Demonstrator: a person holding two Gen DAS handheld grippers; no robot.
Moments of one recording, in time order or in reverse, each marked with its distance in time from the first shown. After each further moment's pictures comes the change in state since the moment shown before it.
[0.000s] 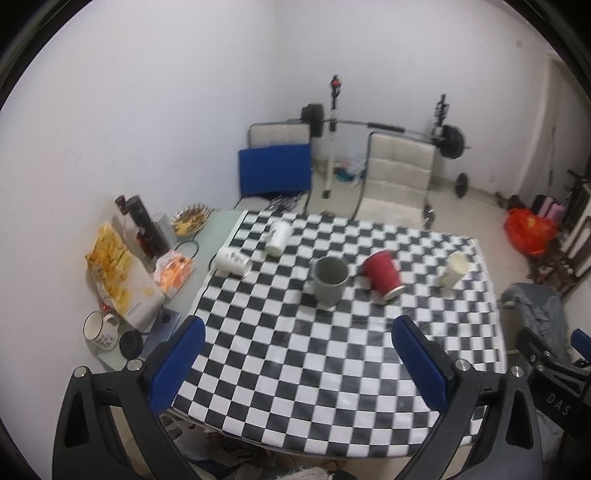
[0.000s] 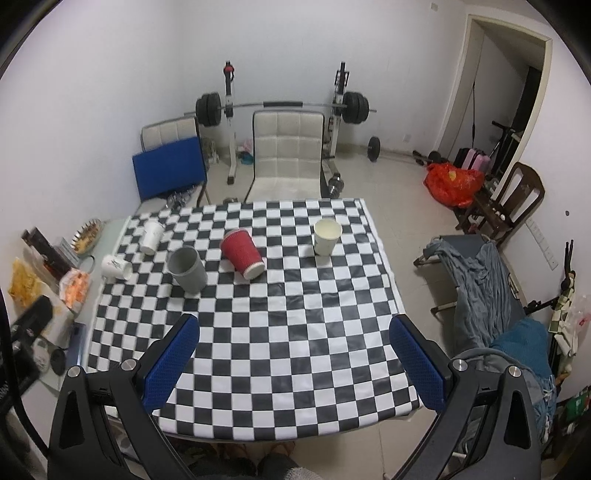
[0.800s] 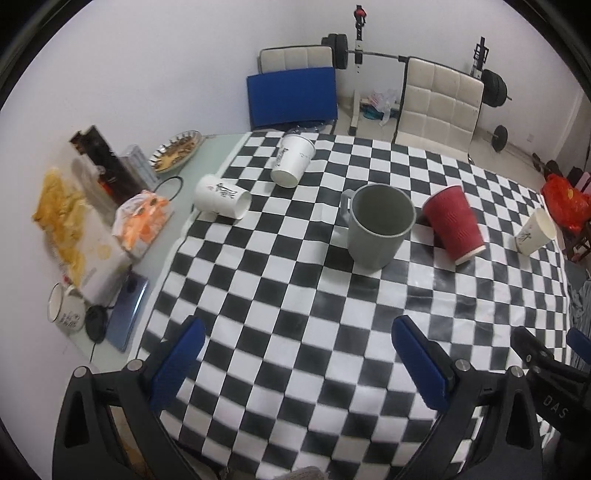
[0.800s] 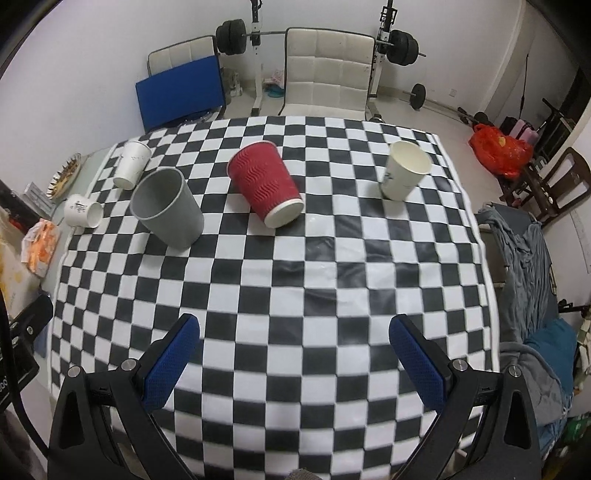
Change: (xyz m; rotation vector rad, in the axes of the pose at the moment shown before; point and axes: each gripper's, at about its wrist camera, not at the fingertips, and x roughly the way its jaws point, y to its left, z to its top) left arm 0.206 0.017 -0.039 0.007 0.191 0.093; right arm 0.265 0.076 -0.028 -0.077 0.220 0.094
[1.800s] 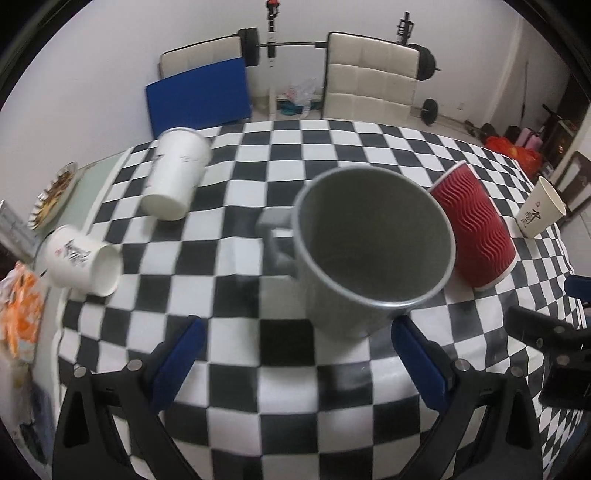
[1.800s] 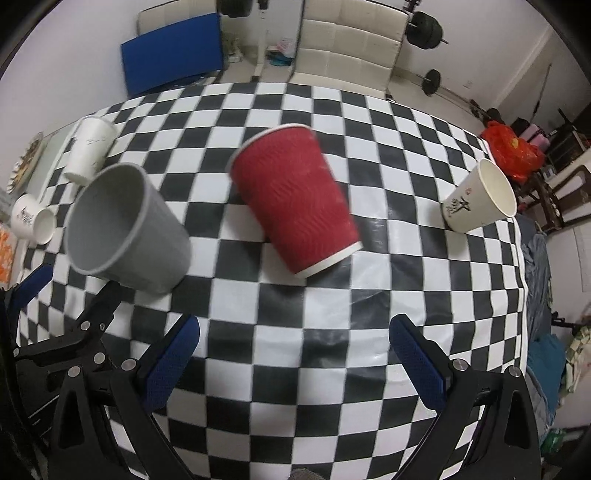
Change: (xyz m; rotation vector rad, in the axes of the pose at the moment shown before) left arm 0.158 -0.041 0.056 0.232 -0.039 -0.275; right arm 0.122 0.043 0.079 -0.039 0.131 -0.071
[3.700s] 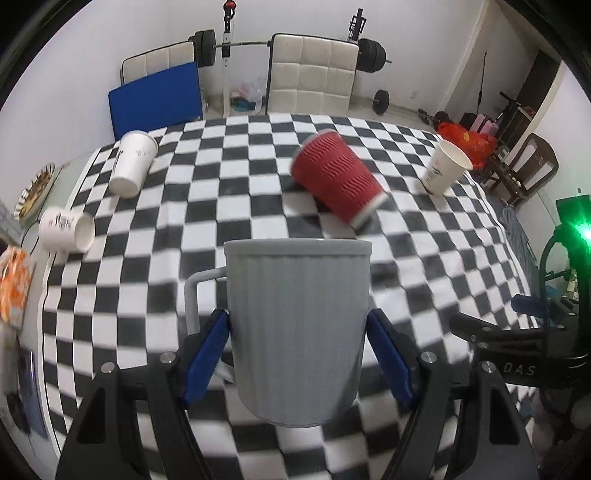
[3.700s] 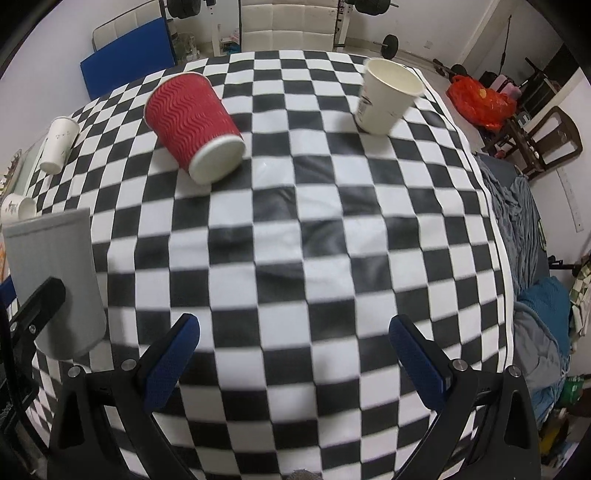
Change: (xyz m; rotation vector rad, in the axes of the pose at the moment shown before) left arm -0.086 -0.070 -0.060 0.056 0.033 -0.159; right arm -0.025 -0.093 -0.113 0.146 0.048 0.016
